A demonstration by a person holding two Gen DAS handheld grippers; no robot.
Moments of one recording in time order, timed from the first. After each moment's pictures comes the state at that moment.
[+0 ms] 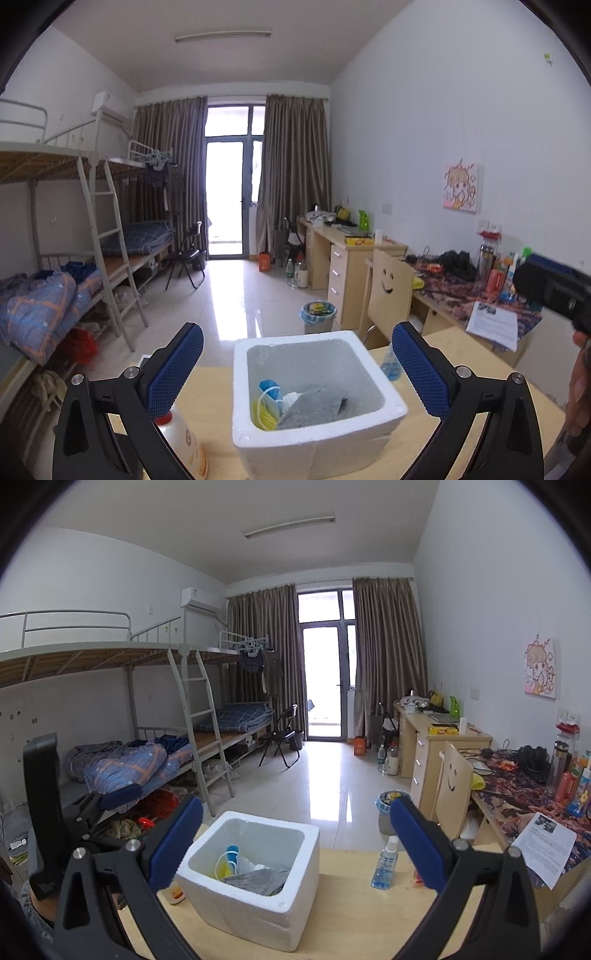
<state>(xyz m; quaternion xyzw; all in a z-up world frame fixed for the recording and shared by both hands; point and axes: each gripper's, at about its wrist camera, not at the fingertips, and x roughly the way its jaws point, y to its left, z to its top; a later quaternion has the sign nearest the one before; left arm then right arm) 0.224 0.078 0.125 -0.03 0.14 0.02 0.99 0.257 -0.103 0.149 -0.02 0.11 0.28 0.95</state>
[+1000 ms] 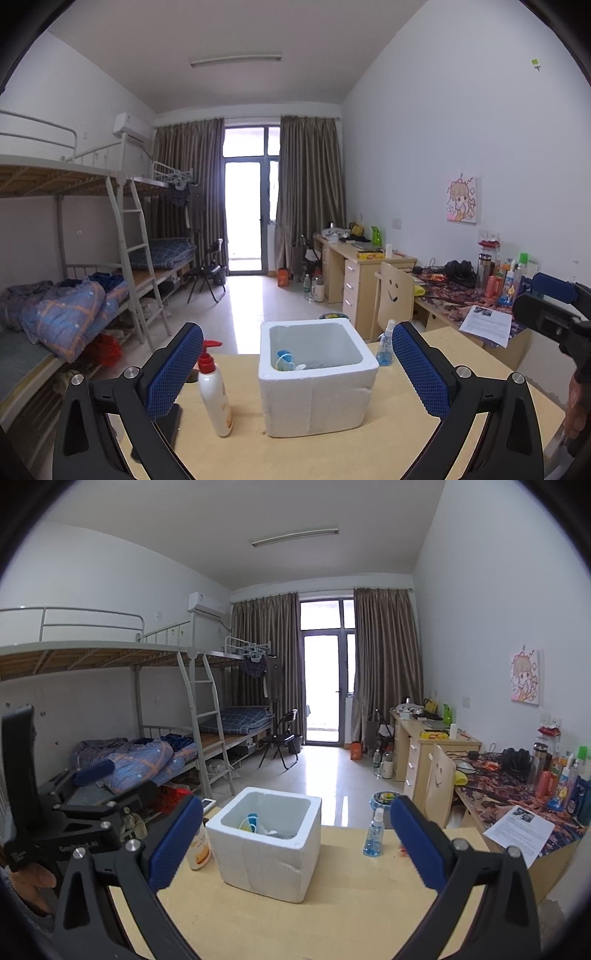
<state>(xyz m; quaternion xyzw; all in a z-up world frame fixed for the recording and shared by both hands) 0.104 0.051 0.136 -0.01 0.10 0.06 0.99 0.162 -0.135 0.143 -0.03 0.10 0.27 0.96</state>
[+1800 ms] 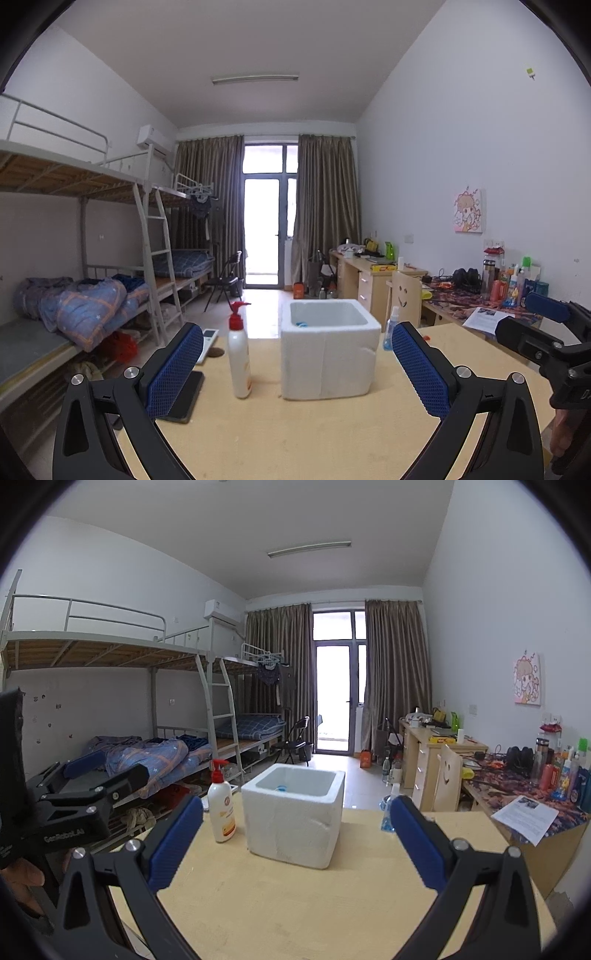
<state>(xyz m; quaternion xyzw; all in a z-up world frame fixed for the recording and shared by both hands) 0.008 0.044 0.080 -0.02 0.06 0.10 0.99 0.084 -0.138 0.081 -0.03 0.07 0.29 0.95</state>
